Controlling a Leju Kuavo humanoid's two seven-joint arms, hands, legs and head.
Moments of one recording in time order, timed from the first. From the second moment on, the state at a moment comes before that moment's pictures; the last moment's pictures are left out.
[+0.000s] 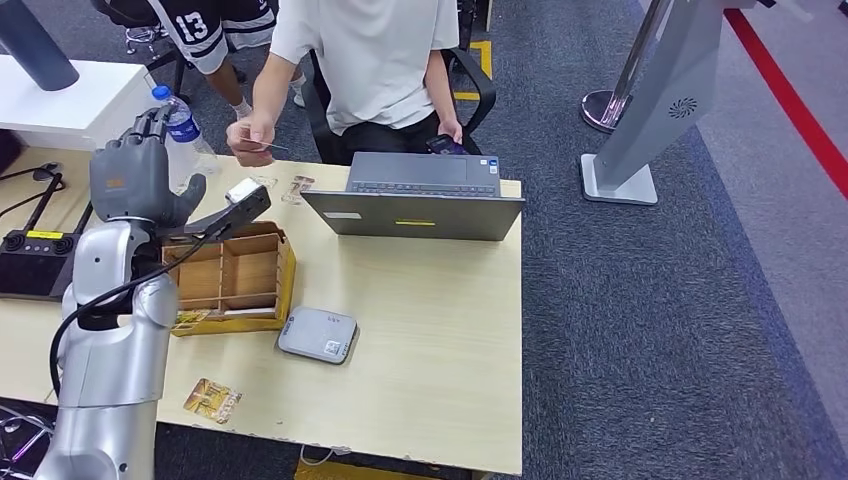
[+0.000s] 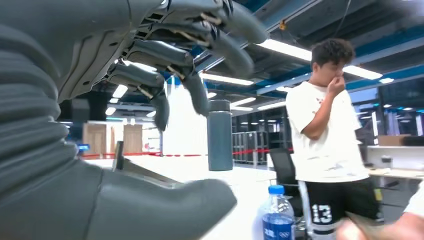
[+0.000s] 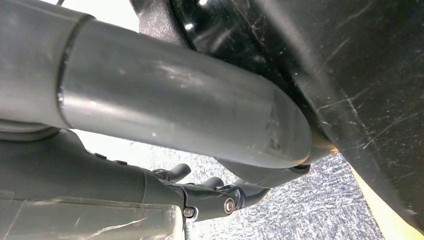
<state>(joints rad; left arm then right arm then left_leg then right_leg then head) -0.52 0.04 -0.05 -1.47 -1.41 0.06 0.00 -0.06 0.11 -0.44 -0.20 1.56 0.13 0.06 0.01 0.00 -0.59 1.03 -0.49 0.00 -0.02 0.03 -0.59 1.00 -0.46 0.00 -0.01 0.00</state>
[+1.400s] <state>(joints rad) -0.05 0.05 1.25 -0.36 -0.28 0.04 -0.20 -0.04 0.12 -0.52 -0.20 1.54 0.02 0.03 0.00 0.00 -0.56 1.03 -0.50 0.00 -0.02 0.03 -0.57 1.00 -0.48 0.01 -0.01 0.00</state>
